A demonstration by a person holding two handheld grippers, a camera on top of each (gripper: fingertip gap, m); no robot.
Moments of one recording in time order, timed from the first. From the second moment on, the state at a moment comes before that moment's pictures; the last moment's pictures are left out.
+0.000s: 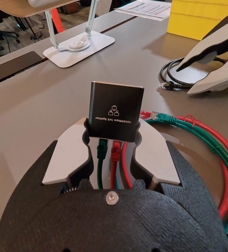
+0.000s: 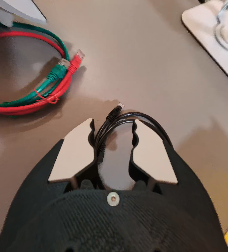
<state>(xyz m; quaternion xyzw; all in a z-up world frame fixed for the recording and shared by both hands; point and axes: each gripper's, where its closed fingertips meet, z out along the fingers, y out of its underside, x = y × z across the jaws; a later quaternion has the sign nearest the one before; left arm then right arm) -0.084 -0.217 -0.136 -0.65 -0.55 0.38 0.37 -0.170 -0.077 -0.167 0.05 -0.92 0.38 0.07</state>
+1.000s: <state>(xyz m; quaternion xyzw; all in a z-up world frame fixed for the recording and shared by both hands) -0.073 -0.124 -0.172 -0.83 -0.35 0.29 0.31 -0.118 -0.079 -0.128 0.45 -0.68 0.41 0.41</state>
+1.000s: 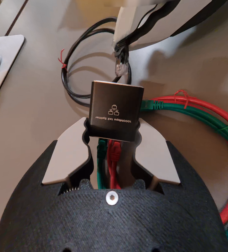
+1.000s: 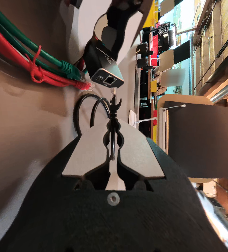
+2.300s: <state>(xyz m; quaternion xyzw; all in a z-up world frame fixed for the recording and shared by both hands) -0.072 -0.124 -0.176 -0.81 -0.42 0.23 0.33 -0.119 -0.084 -0.123 0.46 -0.62 0.36 0.52</state>
